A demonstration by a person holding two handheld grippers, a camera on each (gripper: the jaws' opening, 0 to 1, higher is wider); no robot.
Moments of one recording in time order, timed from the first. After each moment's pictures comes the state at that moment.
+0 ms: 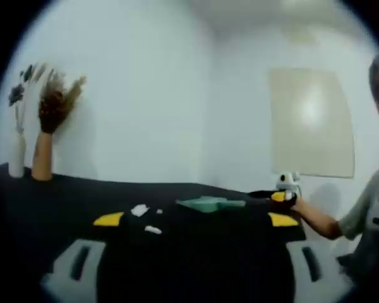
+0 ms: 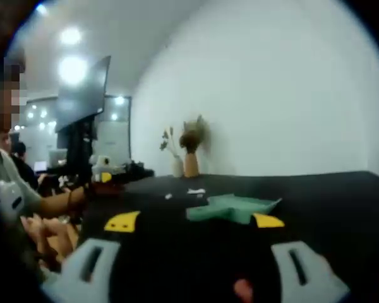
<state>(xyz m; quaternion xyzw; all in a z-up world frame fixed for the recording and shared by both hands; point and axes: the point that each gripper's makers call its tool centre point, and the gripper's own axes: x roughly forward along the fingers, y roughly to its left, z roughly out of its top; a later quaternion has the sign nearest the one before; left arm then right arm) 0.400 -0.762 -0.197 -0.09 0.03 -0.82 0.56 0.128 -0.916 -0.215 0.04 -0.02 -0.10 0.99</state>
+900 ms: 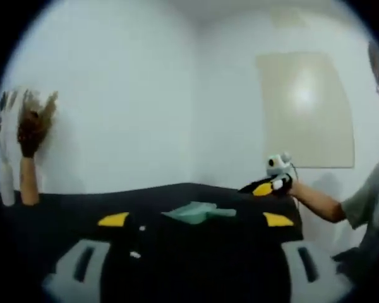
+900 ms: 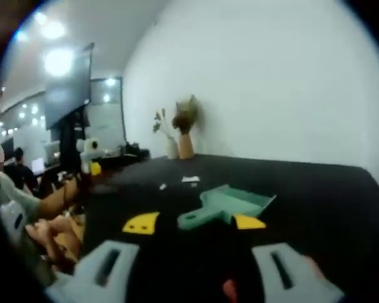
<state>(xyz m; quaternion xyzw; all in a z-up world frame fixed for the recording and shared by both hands) 0.344 -0.792 -0.162 -0.04 0.01 -0.84 0.54 0.140 -0.936 -0.193 0.06 0.09 -0.11 0.99</state>
